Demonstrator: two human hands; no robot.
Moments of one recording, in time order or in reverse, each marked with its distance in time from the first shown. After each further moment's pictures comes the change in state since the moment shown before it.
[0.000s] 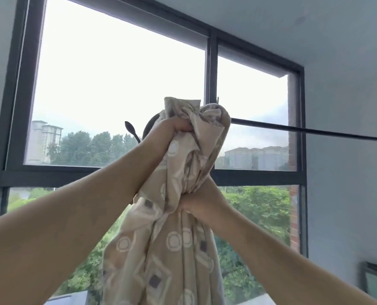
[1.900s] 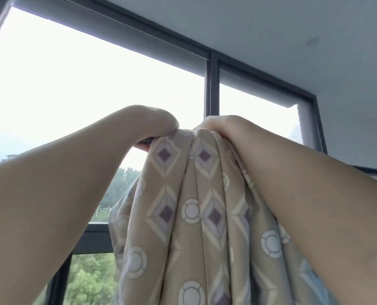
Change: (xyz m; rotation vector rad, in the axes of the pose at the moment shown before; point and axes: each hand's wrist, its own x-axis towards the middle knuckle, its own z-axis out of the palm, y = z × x) left_hand 0.200 0.006 0.043 1.293 0.080 0.076; right_hand 0.353 -0.023 -0.142 -0.819 0.000 0.181
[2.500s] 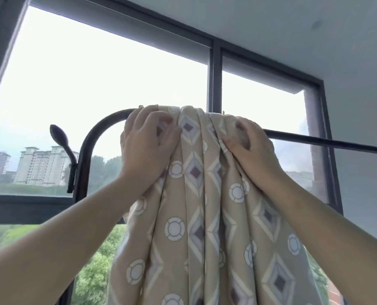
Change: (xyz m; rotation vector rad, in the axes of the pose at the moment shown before) left_hand -0.084 -0.036 0.080 -0.234 0.773 0.389; right_hand -0.116 0.111 0.067 0.361 0.645 -0.351
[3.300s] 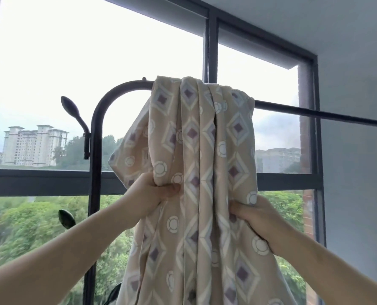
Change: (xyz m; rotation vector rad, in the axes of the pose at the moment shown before) left_hand -0.106 -0.024 -0.038 -0.680 -0.636 -0.660; right_hand -0.154 -0.002 -0.007 0.550 -0.323 0.593
